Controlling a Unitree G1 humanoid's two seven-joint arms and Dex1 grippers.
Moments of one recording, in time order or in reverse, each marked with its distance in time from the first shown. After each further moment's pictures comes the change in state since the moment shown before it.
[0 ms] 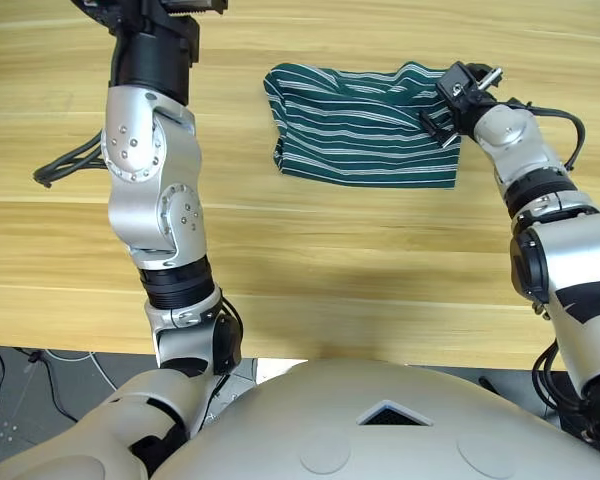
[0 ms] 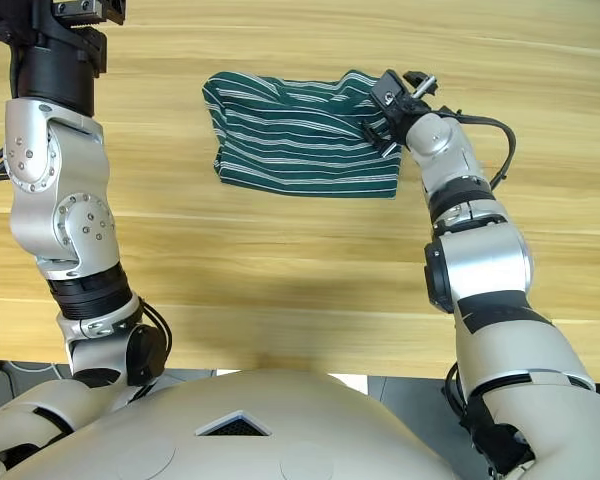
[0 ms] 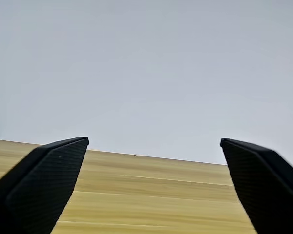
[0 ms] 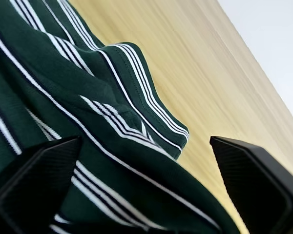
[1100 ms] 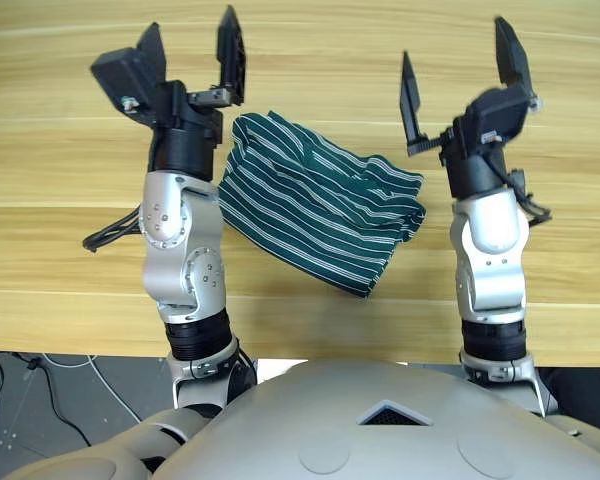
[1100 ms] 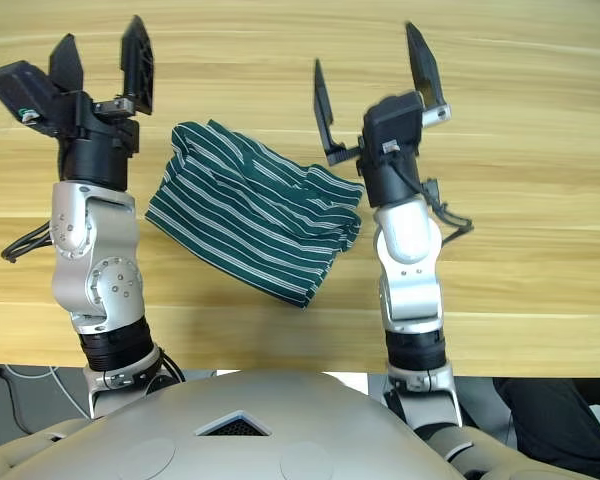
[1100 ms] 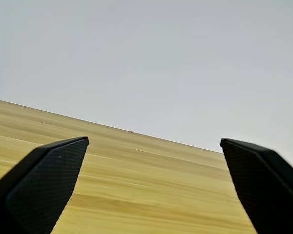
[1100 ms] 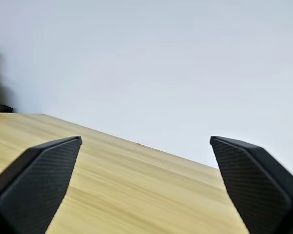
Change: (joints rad) left arm 0.270 -0.080 0.017 -0.112 -0.048 -0.060 -0.012; right arm 0.644 0.187 -0.017 -1.476 0.241 0.138 -0.035
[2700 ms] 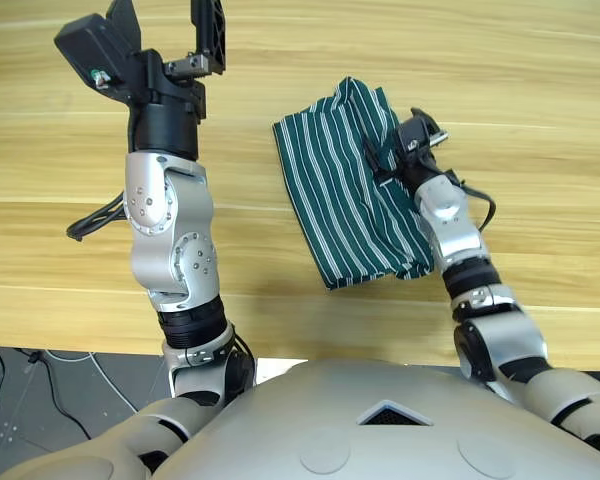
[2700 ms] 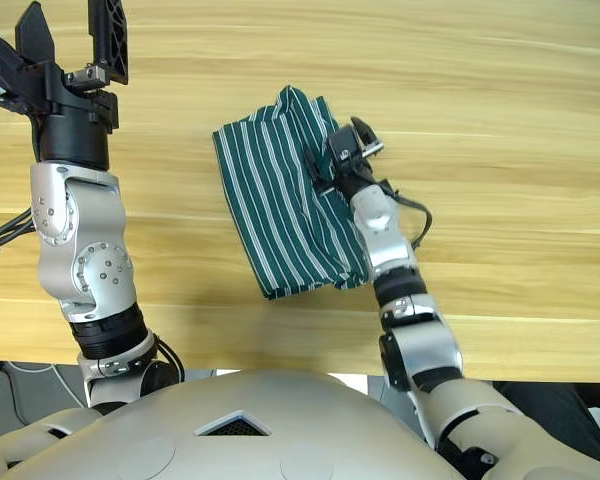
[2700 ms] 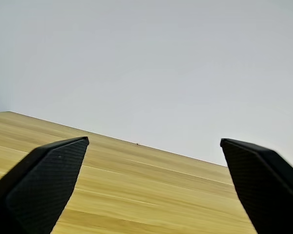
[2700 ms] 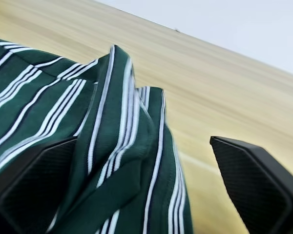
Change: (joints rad) left arm -0.066 0.012 -0.010 0.012 -0.008 -0.003 0.032; right arm -0.058 0.079 -0.025 0.680 -0.049 -0.057 -0.127
